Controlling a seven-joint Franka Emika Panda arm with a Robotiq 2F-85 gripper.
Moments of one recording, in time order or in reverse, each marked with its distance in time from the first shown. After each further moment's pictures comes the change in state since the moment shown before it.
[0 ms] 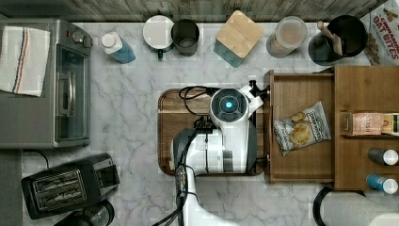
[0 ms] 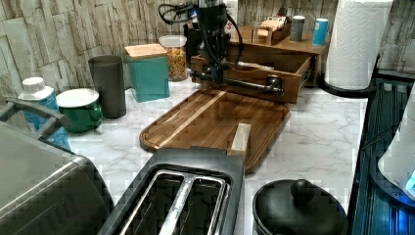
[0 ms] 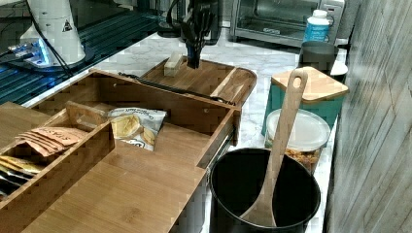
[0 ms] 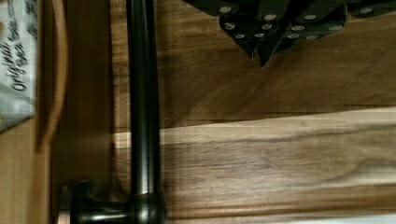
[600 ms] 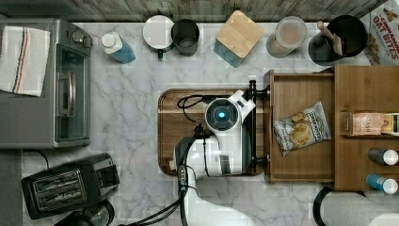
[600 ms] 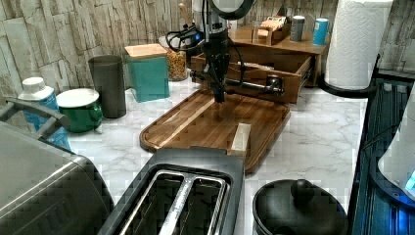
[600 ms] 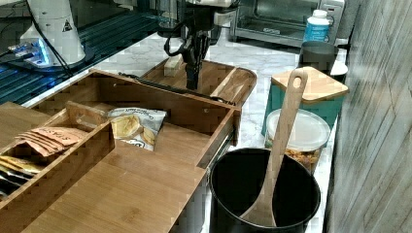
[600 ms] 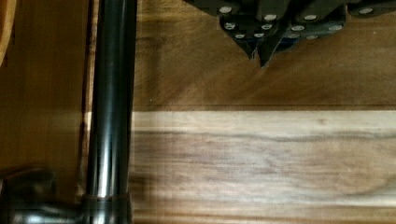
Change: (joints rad) arm 0.000 0.072 0.001 -0.078 -0.073 0.188 -0.008
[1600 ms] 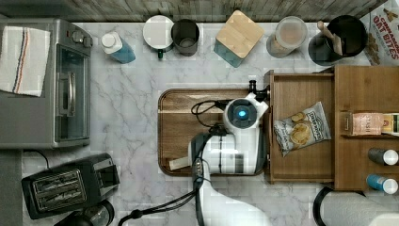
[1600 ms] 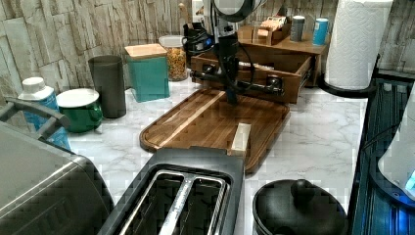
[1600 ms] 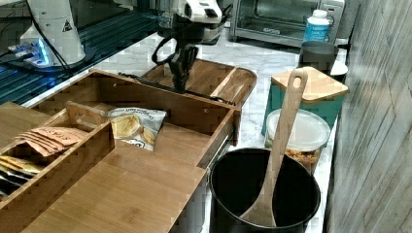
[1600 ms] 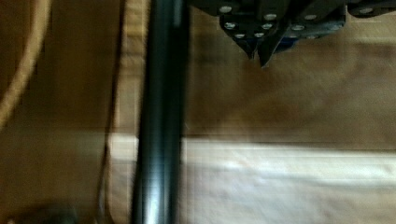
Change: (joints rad) arm -0.055 0.037 -0.047 0.020 0.061 -0.063 -0.229
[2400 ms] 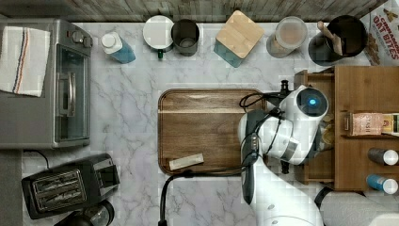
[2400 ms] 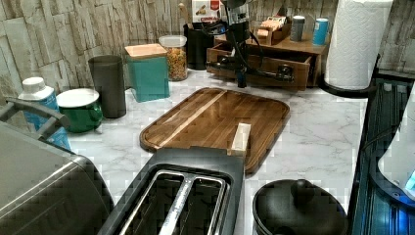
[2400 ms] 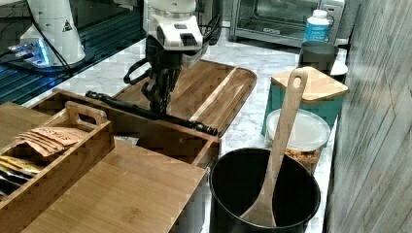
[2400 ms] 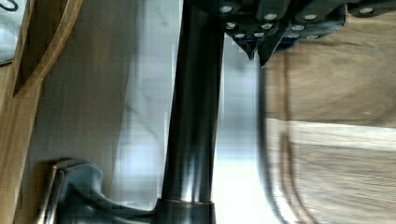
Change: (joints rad) arm -0.177 0.144 -0.059 0.230 0.101 -0.085 -0.304
